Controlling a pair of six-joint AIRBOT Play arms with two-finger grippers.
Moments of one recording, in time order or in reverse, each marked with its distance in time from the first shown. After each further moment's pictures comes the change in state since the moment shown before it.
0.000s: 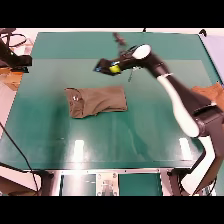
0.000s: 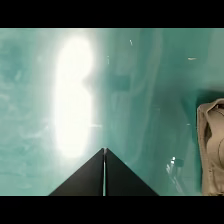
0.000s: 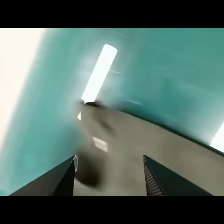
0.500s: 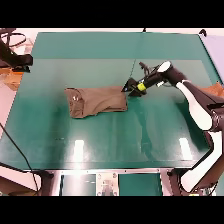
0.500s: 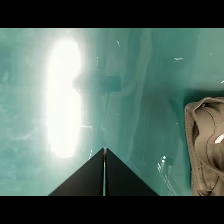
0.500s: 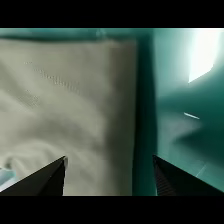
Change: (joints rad) left arm 0.004 0.000 0.000 -0.034 -0.003 0.000; right arm -0.186 0.002 -0.380 -0.008 0.126 -0.018
